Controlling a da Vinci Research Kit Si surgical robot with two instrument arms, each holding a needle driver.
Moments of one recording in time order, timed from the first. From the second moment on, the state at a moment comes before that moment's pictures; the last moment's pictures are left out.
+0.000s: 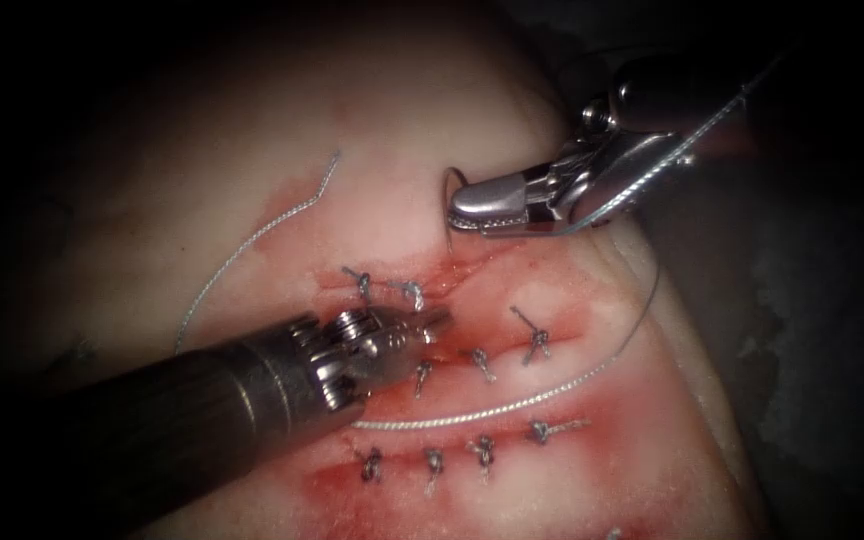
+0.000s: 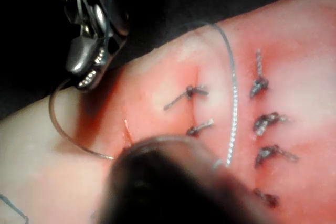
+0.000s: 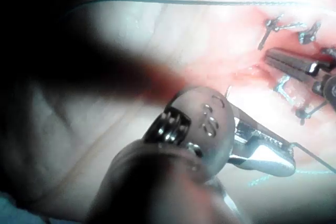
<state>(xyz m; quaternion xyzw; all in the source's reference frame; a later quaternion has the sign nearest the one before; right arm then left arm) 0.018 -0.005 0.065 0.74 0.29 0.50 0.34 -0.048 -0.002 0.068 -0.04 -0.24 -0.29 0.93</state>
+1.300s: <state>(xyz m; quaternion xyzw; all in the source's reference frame) 0.019 -0.004 0.066 0.77 0.20 0.56 0.22 -0.049 -0.003 0.069 -0.03 -0.24 -0.28 0.93</state>
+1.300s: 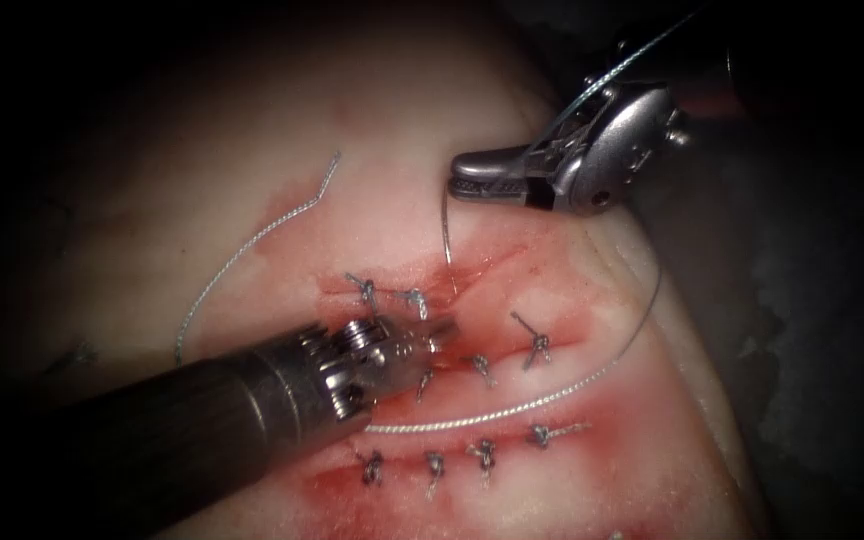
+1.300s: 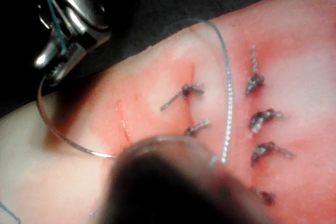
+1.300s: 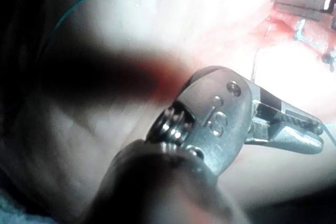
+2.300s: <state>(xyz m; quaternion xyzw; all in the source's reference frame) 0.019 -0.003 0.070 0.74 0.00 0.67 -0.04 -0.048 0.000 0.067 0.00 -0.25 -0.27 0.93</state>
